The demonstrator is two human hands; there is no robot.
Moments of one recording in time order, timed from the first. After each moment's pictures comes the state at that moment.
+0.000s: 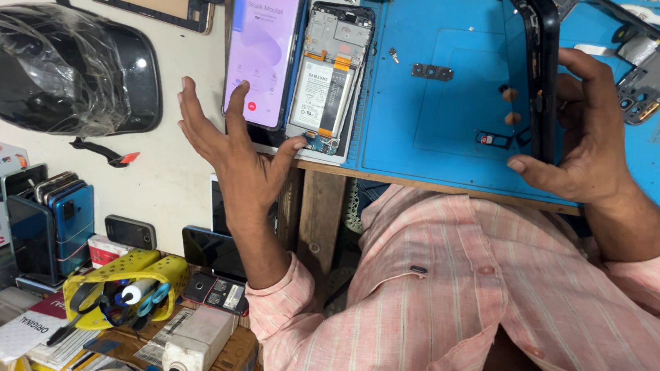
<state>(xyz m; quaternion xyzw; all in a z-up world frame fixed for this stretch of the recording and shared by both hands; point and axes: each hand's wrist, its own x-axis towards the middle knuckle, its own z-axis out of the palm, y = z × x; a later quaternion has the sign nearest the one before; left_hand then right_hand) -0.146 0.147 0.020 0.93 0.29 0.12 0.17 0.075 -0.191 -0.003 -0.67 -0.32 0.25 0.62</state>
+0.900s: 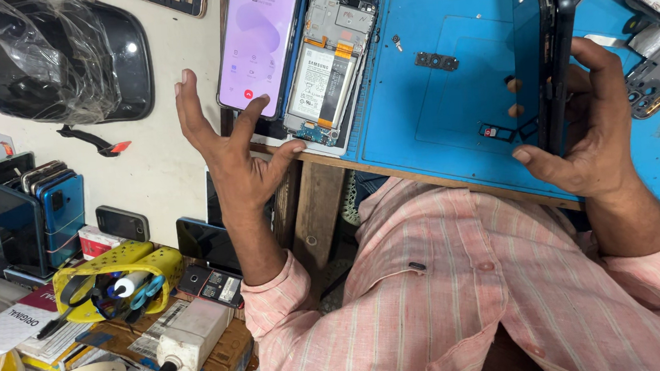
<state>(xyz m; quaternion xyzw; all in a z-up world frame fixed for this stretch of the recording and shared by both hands) -0.168 0.152 0.005 0.95 0.25 0.14 0.15 0.077 -0.192 -0.010 -0.67 -0.33 0.26 0.61</state>
